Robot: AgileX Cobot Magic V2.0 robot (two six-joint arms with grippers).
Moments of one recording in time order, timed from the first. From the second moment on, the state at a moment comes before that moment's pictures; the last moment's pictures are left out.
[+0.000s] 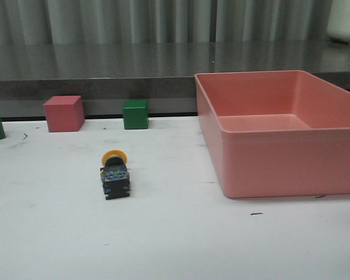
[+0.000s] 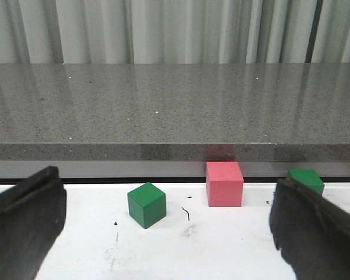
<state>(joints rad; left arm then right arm) -0.01 0.46 -0.42 0.19 0.12 -0.18 0.21 1.14 -0.99 -0.05 0.98 0.17</state>
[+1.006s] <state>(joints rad) -0.01 0.46 -0.43 0.15 0.08 -0.18 0.21 0.26 -0.36 -0.10 0.39 0.15</state>
